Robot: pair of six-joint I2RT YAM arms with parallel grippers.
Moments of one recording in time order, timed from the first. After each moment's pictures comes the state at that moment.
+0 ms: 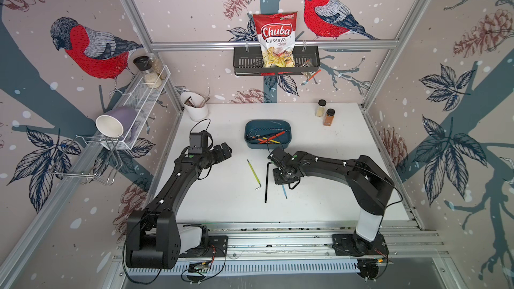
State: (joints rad) left arm -0.05 1.25 0.83 -0.45 0.29 -0.47; right arm 0.95 1.88 1.22 -0.66 0.07 0.65
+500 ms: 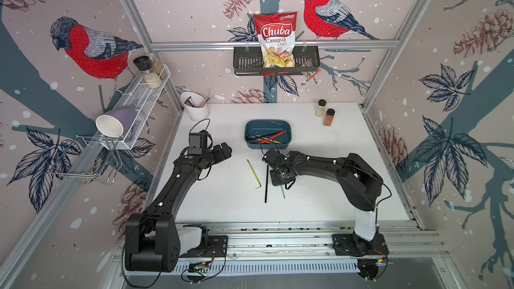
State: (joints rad) left arm -0.05 1.23 0.82 -0.45 0.29 -0.47; right arm 0.96 1.98 1.27 -0.70 0.12 0.63
